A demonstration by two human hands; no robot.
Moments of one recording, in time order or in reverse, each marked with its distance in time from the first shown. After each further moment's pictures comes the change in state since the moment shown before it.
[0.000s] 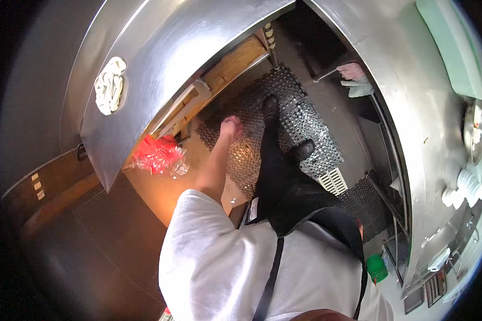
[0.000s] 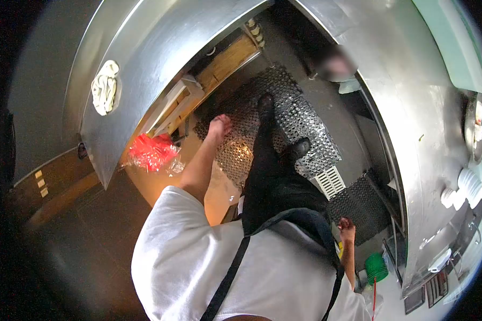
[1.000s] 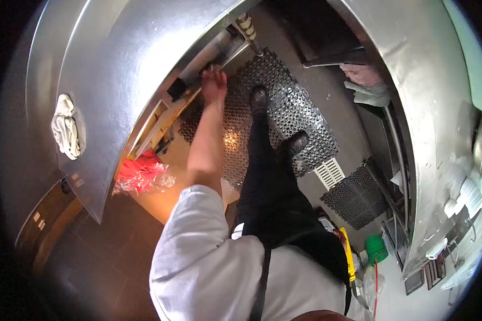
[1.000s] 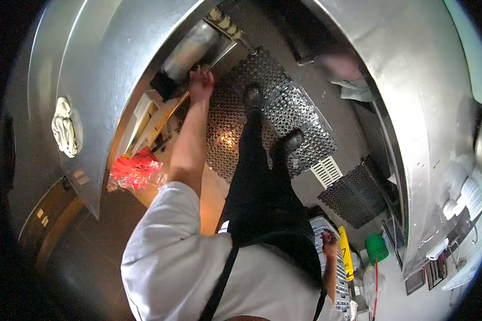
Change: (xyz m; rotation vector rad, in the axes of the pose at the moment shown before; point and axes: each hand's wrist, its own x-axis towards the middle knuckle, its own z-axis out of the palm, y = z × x) left_hand 0.171 0.083 0.105 -0.954 -0.067 0.151; right_hand -0.061 -0.047 0.078 0.282 0.083 0.177
